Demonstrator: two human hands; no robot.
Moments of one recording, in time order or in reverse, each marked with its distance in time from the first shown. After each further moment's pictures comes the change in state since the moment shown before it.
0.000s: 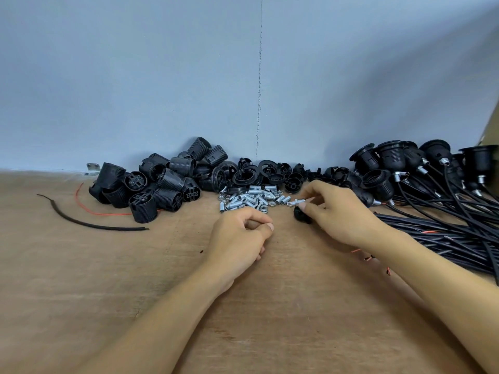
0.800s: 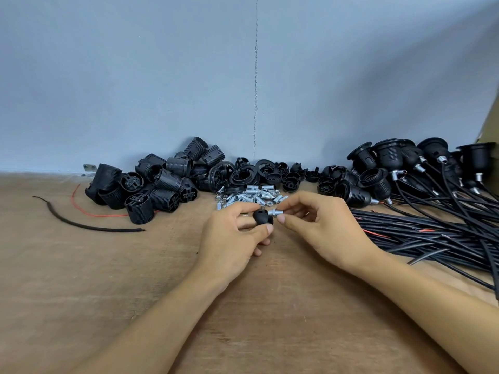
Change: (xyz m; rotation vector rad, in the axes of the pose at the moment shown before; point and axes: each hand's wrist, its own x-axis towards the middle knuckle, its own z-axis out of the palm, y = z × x) left_hand -0.005 -0.001 -0.002 -0.121 0.001 0.088; right_hand -0.026 -0.018 0.020 0.290 0.092 -0.152
